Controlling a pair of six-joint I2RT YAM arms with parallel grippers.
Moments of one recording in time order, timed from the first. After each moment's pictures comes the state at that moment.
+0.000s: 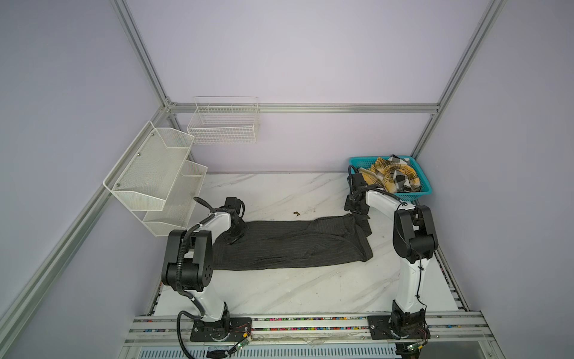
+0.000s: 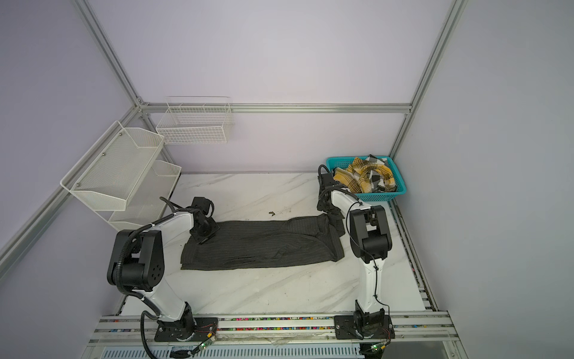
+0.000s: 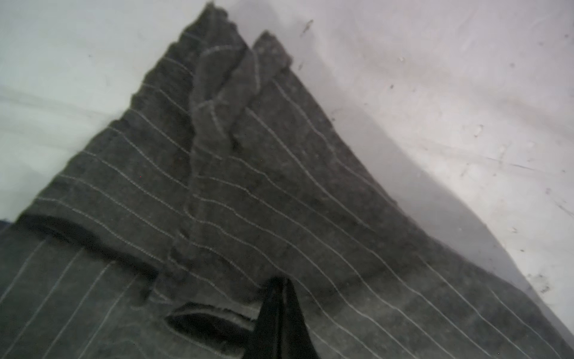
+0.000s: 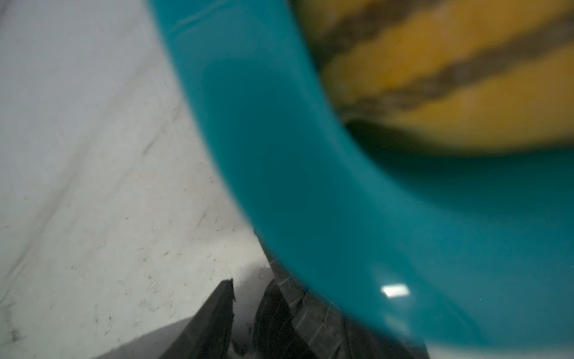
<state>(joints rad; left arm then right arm) -0.03 1.73 1.06 -0.63 -0.10 -0.76 0.24 2.09 1.58 -0.67 0.22 0.54</state>
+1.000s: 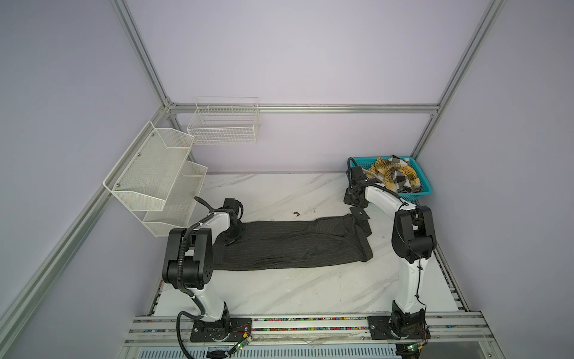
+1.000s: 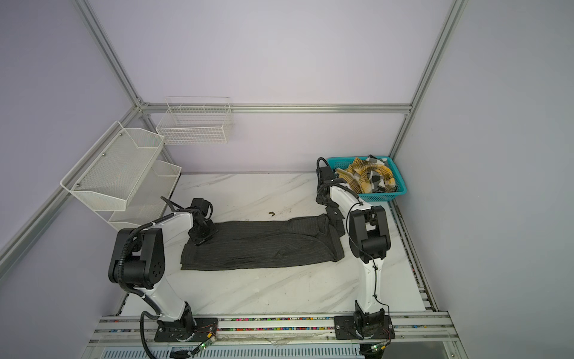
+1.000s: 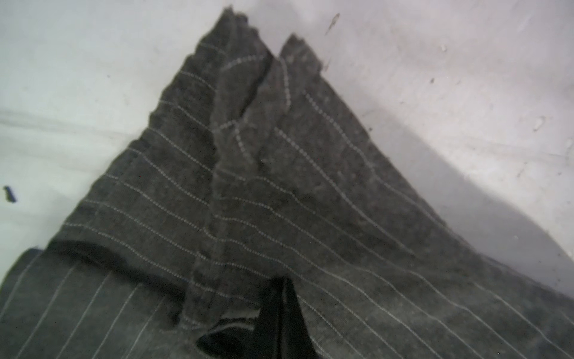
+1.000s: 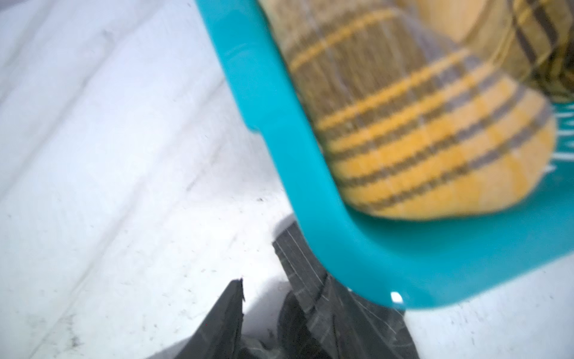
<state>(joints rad) -0.02 1.75 1.06 -0.64 -0.12 -0.67 0.25 2.06 1.64 -0.72 0.26 0.56</state>
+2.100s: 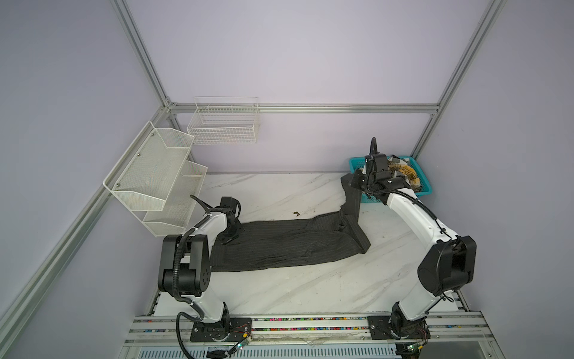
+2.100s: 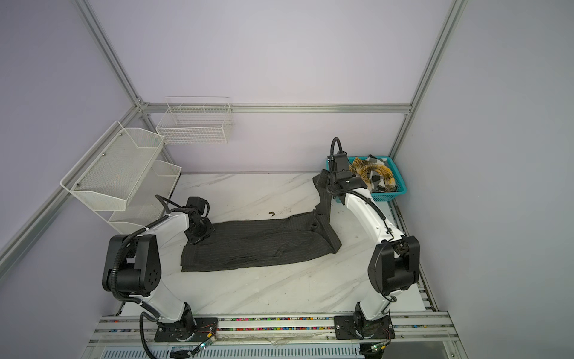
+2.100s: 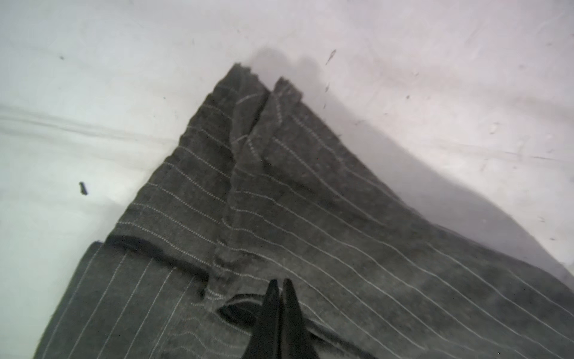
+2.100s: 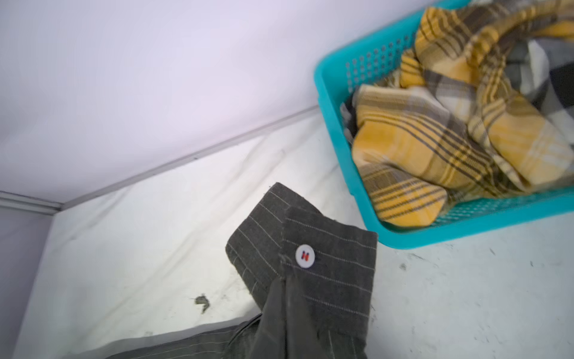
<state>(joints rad) -0.01 1.65 1.06 -0.68 -0.14 -0.65 0.29 1.65 1.56 -0.50 0.06 0.51</state>
